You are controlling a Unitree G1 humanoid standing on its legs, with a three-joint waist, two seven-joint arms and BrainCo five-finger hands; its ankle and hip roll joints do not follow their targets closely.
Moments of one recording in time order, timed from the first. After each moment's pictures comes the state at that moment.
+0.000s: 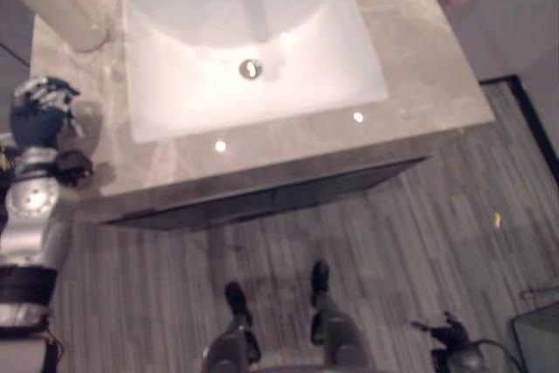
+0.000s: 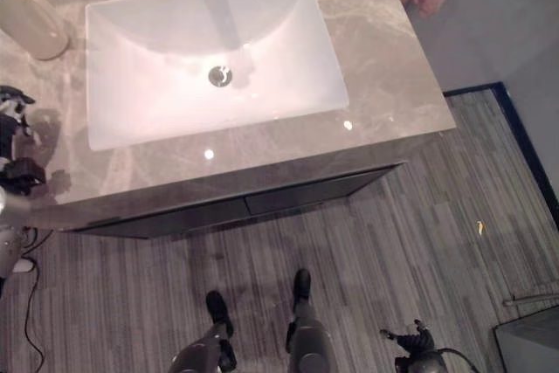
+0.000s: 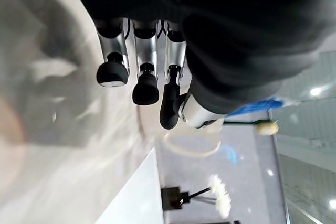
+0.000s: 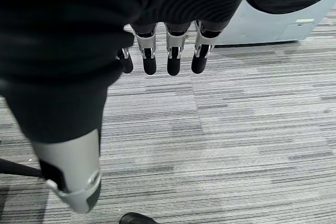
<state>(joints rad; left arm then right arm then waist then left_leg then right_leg) -0.32 0.92 0.06 0.30 -0.77 -0.26 0.26 0.01 -0.43 0.08 1.15 0.12 -0.10 -0.21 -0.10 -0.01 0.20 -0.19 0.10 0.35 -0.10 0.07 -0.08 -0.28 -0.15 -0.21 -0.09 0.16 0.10</state>
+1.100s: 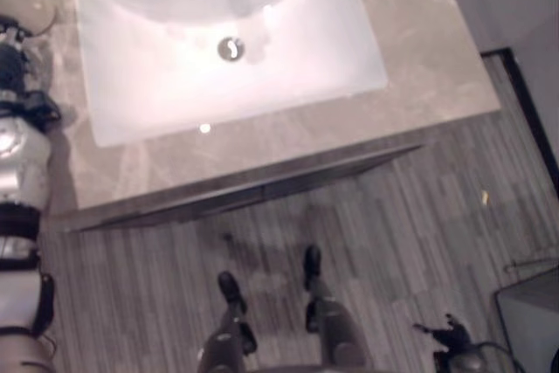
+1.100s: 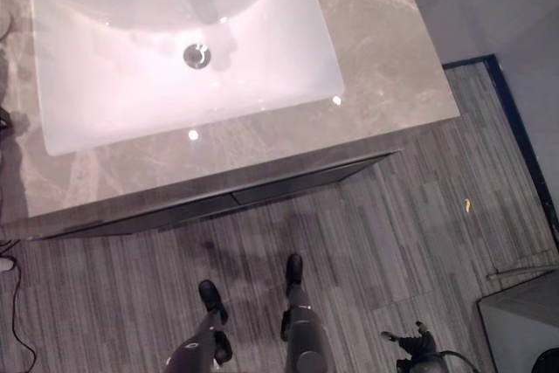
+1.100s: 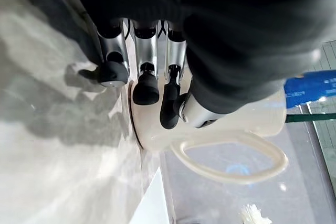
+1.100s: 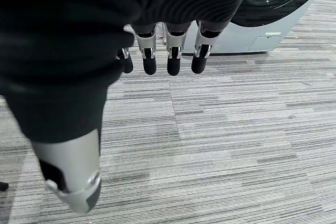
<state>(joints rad) -0.78 1.01 -0.12 0.68 -0.79 -0.27 0.28 0.01 -0.44 0.08 1.16 0.13 -0.11 -0.21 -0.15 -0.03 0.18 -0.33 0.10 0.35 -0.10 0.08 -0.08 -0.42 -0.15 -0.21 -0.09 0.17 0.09</state>
